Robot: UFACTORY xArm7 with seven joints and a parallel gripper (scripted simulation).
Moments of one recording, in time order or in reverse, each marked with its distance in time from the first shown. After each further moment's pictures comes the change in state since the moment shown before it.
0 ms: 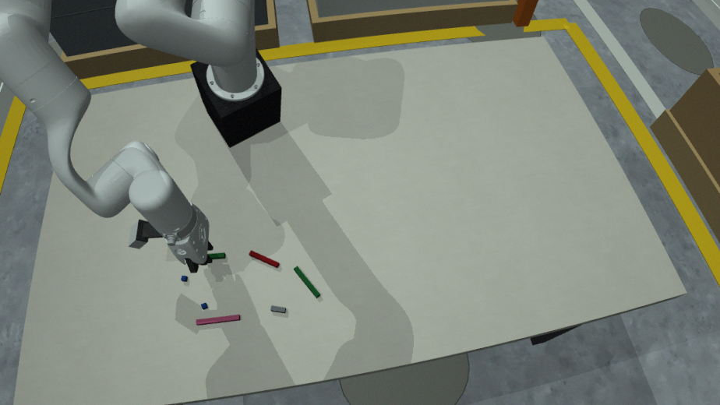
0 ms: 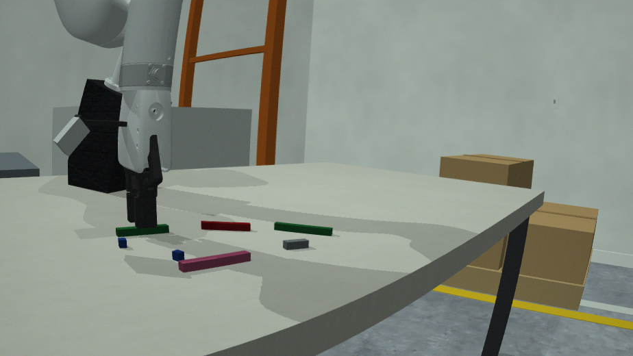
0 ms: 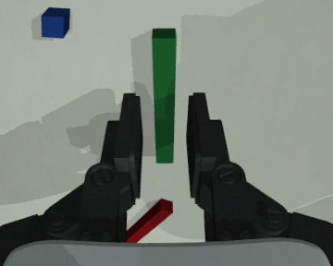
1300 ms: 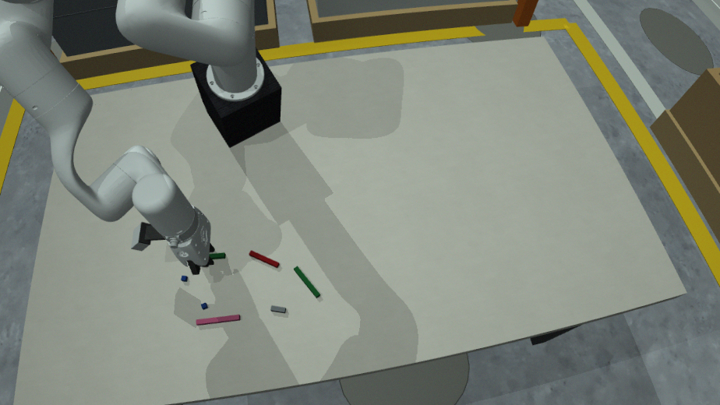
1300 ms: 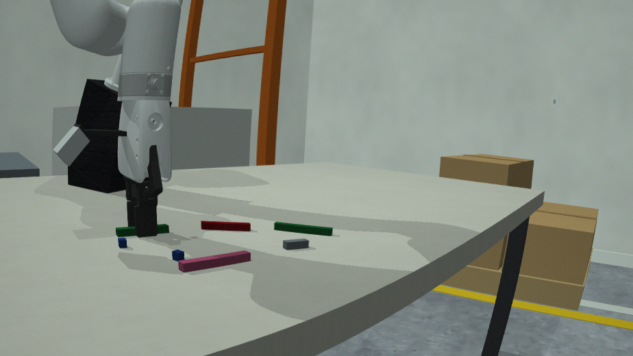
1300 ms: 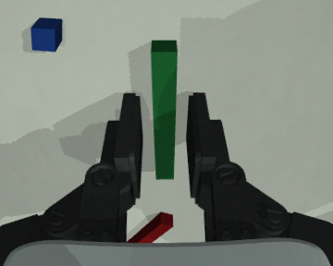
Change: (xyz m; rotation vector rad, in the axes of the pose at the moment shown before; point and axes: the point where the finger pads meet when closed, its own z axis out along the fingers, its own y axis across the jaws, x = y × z) arm 0.000 0.000 0.012 0.000 0.000 0.000
